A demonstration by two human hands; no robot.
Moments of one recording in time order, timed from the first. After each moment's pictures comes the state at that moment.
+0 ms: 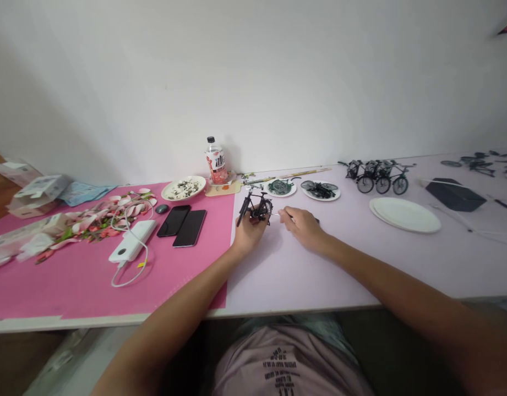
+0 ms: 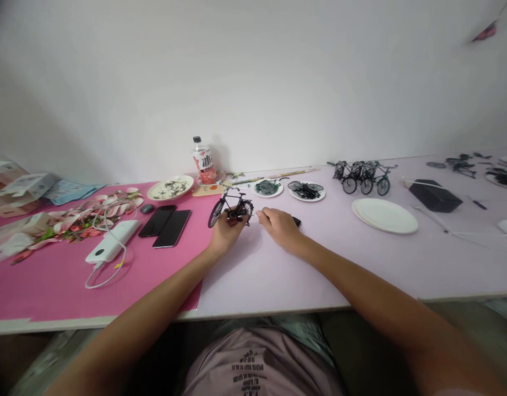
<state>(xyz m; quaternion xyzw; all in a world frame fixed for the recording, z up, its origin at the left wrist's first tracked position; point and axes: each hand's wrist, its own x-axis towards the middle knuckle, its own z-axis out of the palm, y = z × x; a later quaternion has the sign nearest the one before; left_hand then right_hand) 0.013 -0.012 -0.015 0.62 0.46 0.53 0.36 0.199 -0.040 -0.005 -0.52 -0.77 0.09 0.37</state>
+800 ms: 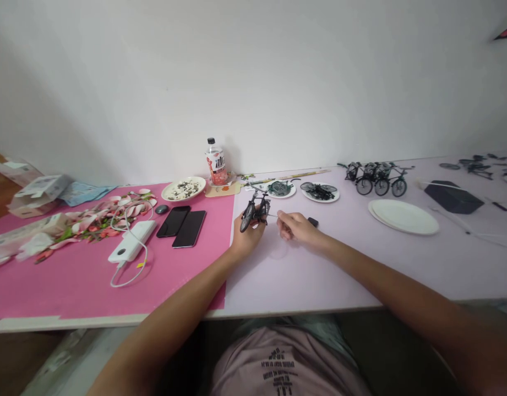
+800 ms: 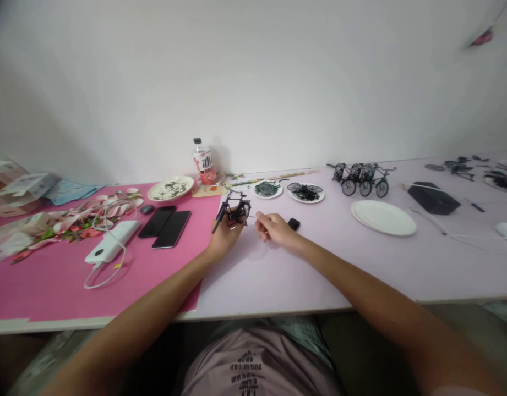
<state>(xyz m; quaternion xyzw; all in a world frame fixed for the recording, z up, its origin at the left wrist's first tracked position) 0.009 -0.006 -0.026 0.65 0.40 0.56 0.33 0.192 -0.029 -0.015 -0.46 -0.62 0.49 0.41</state>
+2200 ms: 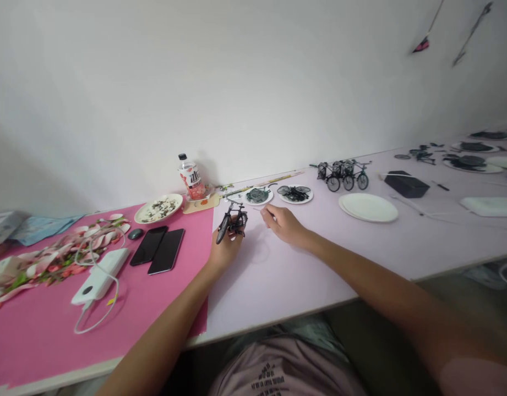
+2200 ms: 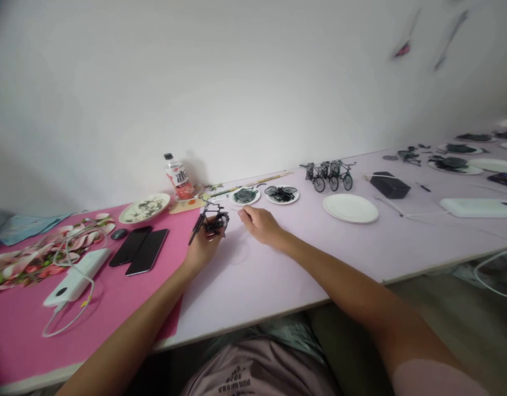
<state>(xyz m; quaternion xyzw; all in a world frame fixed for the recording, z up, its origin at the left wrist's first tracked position) -0.006 -0.002 -0.020 0.70 0.43 0.50 0.29 0.209 -0.029 0.008 -0.48 -0.74 0.16 0.43</state>
